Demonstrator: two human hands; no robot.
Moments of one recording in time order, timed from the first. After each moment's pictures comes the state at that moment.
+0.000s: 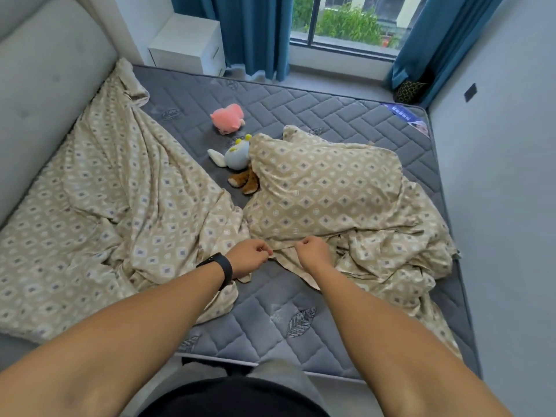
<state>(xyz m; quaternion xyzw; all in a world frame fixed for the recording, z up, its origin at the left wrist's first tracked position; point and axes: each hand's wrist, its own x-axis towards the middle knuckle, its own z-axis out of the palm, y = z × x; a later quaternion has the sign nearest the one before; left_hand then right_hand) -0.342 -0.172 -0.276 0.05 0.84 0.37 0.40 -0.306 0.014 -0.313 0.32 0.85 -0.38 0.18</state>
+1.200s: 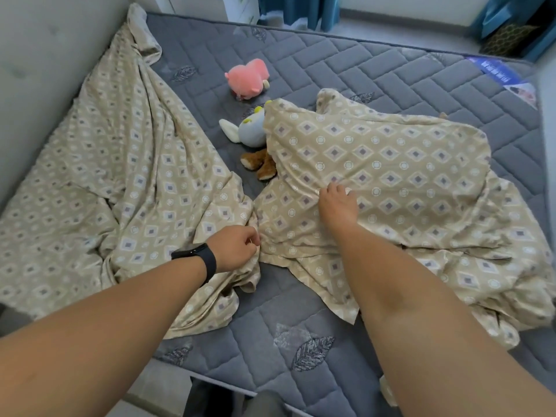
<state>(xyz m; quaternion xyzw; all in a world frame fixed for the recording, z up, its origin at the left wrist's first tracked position) -0.450 -0.152 -0.376 0.08 0.91 0.18 0.36 -0.513 0.099 -0.494 -0.01 0.99 0.06 0.16</state>
